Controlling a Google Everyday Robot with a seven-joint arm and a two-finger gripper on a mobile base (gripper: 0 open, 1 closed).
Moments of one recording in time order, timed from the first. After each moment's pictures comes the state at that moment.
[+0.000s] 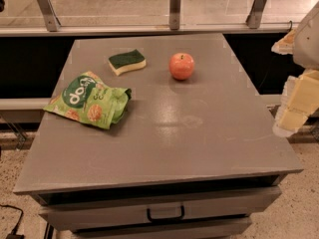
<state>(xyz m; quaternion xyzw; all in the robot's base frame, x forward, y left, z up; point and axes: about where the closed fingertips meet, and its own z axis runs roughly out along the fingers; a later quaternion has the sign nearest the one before) 0.438 -0.217 0.976 -0.60 0.78 -0.03 0.16</state>
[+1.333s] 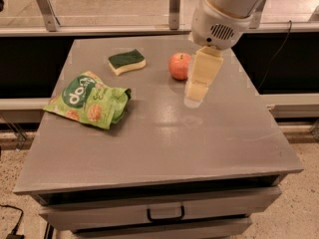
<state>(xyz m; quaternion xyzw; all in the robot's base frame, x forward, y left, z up) 0.509 -0.073 0.967 -0.66 0.73 0.02 0.17</state>
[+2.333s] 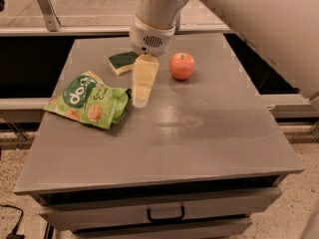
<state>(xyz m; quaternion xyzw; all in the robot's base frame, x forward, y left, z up) 0.555 0.040 0.920 -0.72 0.67 0.06 0.14</state>
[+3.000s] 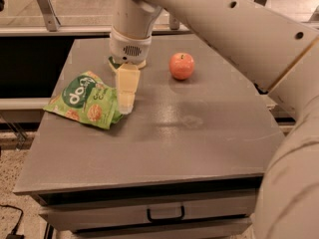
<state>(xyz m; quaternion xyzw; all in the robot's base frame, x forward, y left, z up) 0.560 0.089 0.889 -0.77 0.62 0.09 0.12</state>
